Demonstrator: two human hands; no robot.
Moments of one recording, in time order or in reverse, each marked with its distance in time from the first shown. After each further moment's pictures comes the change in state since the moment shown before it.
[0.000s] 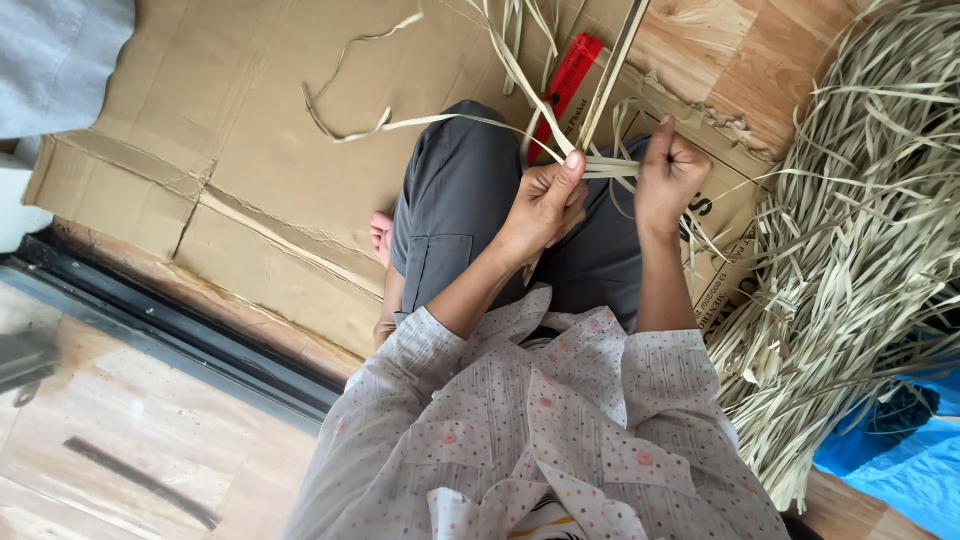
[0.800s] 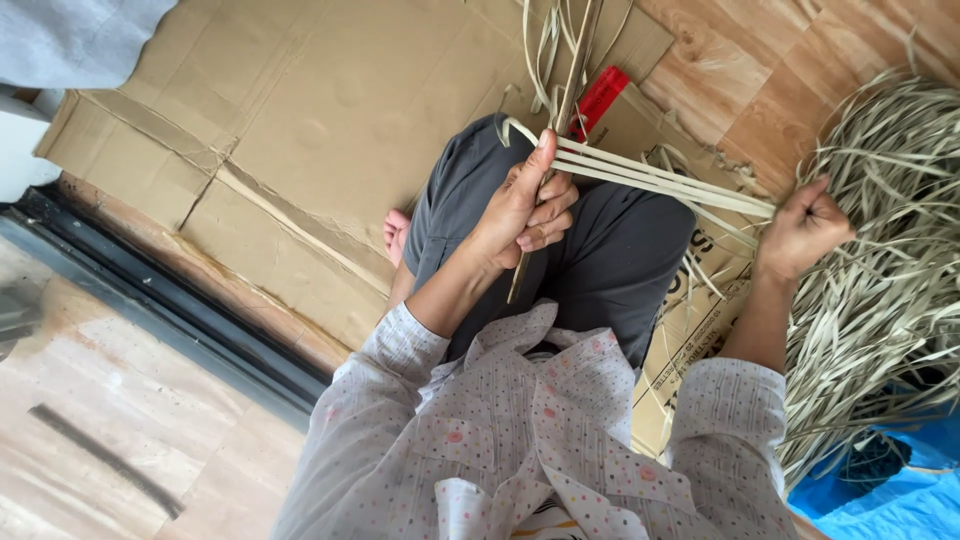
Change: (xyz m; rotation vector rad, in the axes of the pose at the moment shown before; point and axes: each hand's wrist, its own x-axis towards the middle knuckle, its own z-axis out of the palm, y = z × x) left_hand -0.014 0.100 -0.005 -0.343 0.057 -0.350; right_hand 0.047 0.103 -0.139 -0.467 0.018 -0.062
